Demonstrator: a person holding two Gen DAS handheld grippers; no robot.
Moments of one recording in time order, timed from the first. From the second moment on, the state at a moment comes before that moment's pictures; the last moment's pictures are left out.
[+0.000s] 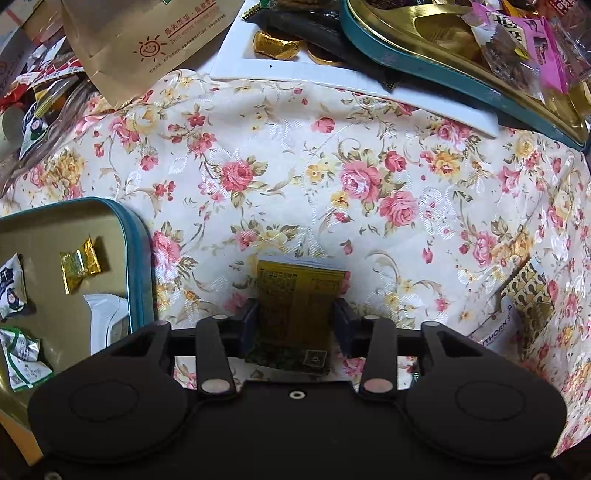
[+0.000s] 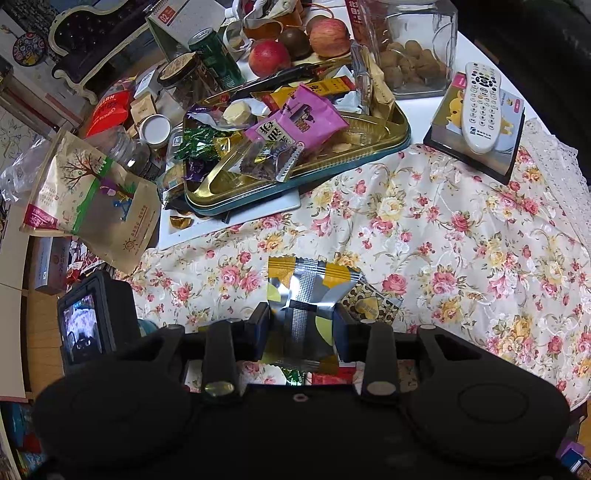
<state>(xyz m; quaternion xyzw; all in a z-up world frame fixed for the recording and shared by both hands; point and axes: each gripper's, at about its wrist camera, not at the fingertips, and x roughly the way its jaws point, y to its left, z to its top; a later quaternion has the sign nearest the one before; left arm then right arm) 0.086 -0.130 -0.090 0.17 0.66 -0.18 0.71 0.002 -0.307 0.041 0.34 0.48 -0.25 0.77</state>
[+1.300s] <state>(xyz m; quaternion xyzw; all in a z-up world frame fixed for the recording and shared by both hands) 0.137 0.022 0.050 0.06 0.60 -0.01 0.80 0.074 -0.214 0.023 0.27 0.53 -0.18 0.78</state>
